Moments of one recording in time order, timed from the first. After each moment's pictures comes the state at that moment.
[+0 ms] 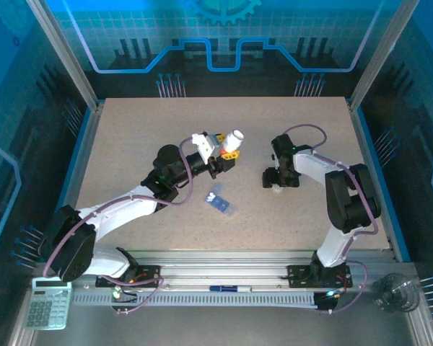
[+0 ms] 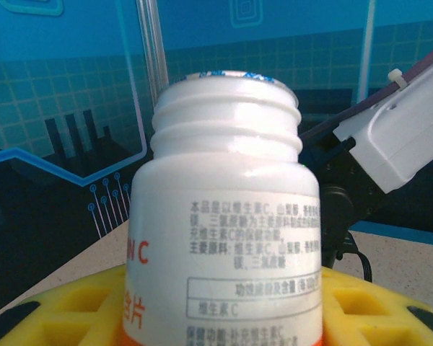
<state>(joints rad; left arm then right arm) -0.63 1.36 0.80 0.68 0.40 0.04 0.28 1.77 1.10 -0.71 0.00 0.26</state>
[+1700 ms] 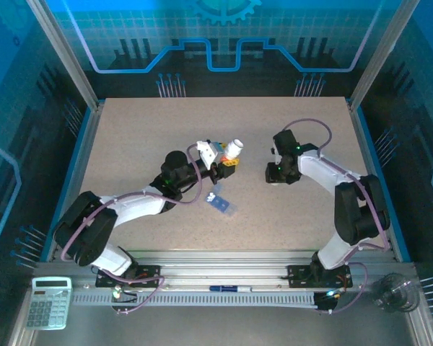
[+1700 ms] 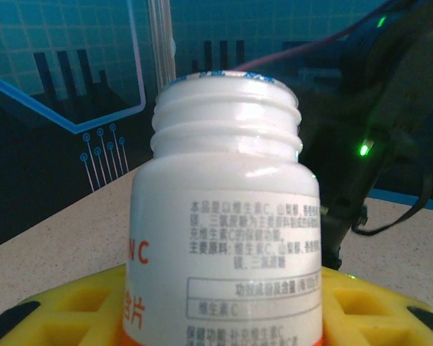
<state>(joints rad) -0.60 1.52 0.72 0.85 0.41 0.02 0.29 1.64 1.13 -0.74 -0.04 0.27</state>
